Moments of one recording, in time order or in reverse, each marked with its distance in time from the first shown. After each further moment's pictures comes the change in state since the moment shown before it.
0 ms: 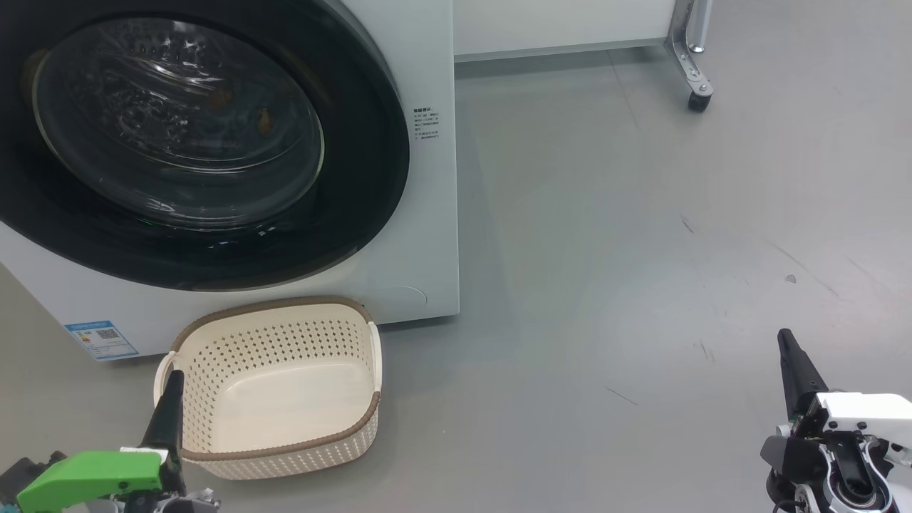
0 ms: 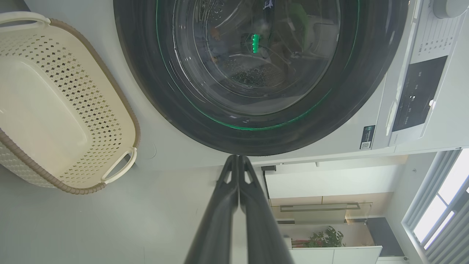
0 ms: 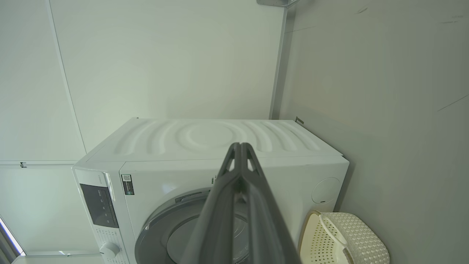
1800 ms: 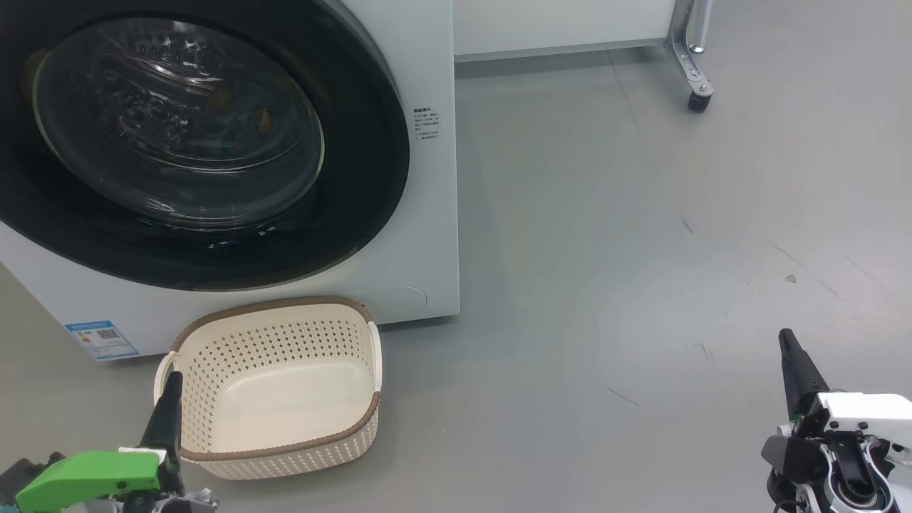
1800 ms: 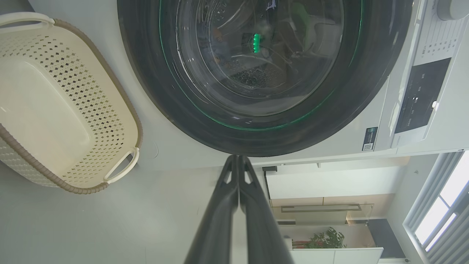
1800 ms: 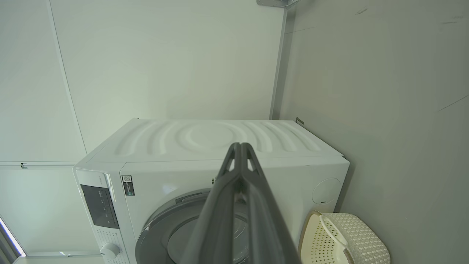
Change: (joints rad) left arm -0.005 0.000 0.007 0.015 0.000 -0.001 0.005; right arm 0.000 0.001 -0.004 0.000 0.000 0.000 0.001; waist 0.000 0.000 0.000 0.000
